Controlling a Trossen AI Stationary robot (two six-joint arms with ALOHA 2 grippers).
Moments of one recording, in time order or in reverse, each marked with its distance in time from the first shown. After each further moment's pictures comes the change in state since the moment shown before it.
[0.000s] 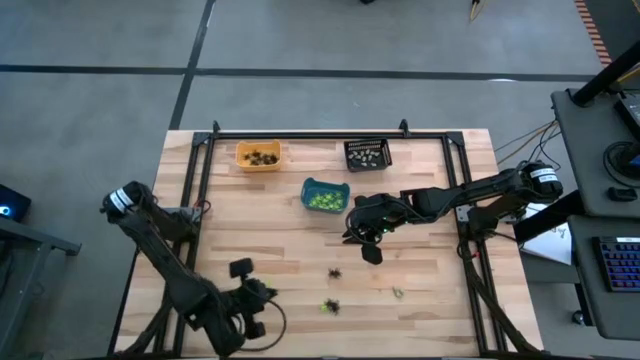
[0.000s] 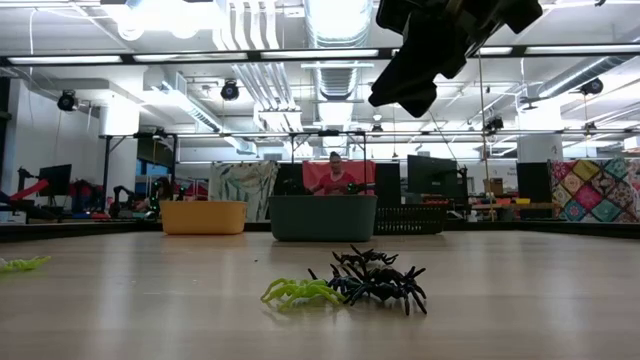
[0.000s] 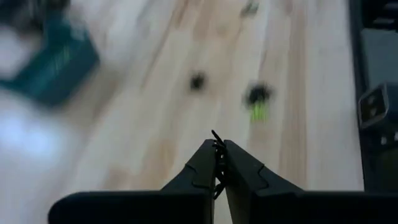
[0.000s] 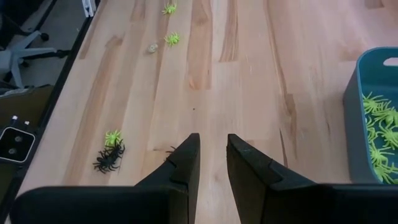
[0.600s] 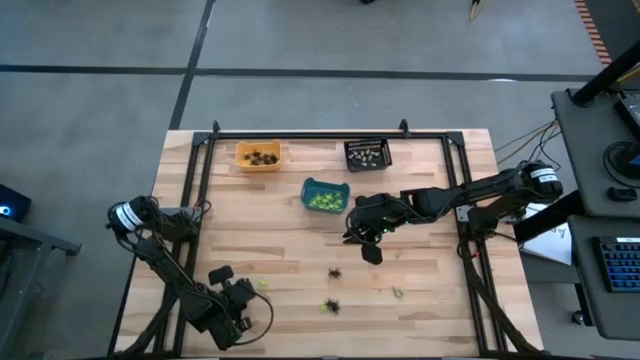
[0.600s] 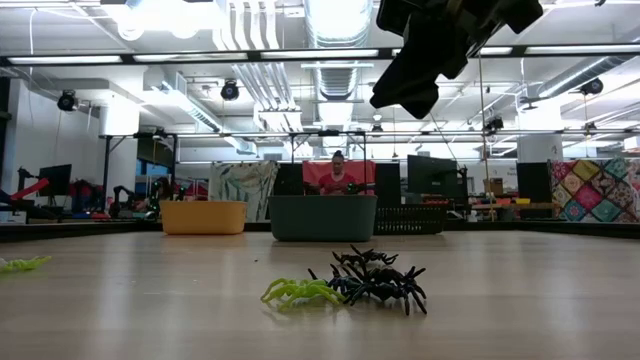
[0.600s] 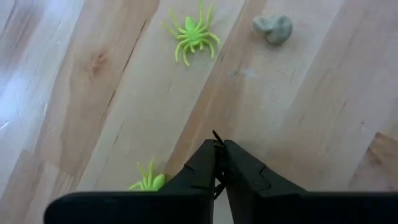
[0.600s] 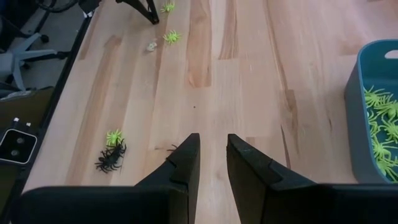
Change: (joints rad) left arm -0.090 0.145 -0.271 -0.002 0.435 -0.455; right arm 0.000 0.000 0.000 -0.007 0.000 0.023
